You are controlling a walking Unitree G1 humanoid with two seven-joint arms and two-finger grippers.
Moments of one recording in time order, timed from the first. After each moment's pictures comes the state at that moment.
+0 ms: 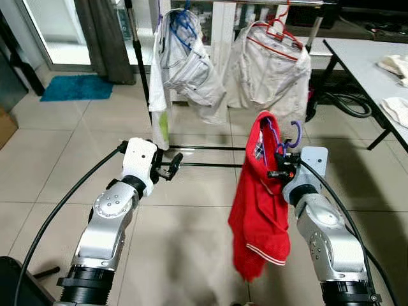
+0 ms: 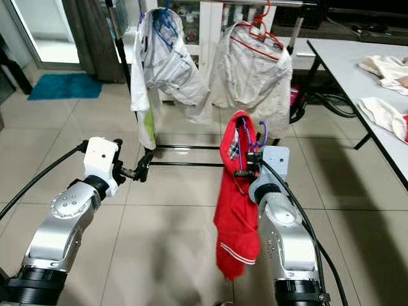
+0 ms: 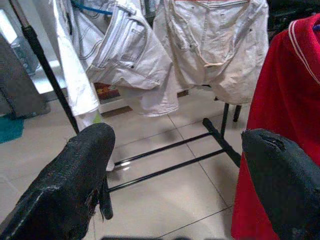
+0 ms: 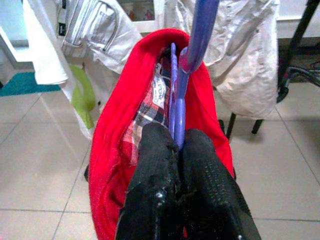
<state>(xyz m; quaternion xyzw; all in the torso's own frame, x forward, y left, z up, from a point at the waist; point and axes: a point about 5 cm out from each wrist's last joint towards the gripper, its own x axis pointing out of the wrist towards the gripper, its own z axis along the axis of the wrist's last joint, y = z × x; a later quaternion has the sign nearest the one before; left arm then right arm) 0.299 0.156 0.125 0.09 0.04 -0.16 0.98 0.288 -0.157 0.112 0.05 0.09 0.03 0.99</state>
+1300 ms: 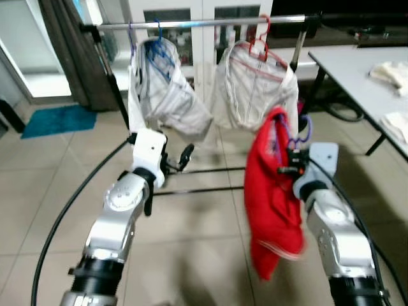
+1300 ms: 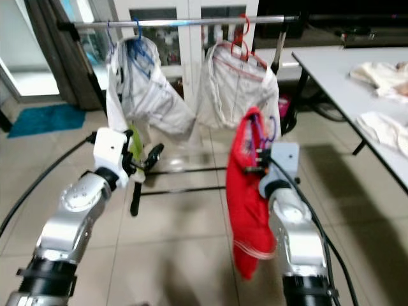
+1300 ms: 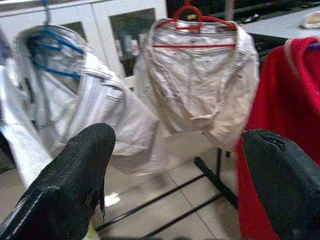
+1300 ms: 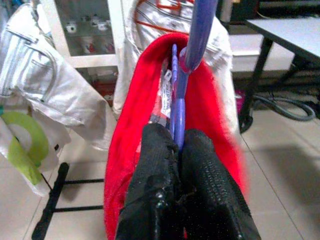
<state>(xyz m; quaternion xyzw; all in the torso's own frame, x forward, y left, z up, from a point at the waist) 0.308 0.140 0.140 0.08 0.01 -0.18 0.98 0.293 -0.172 0.117 0.01 0.07 0.01 1.00</state>
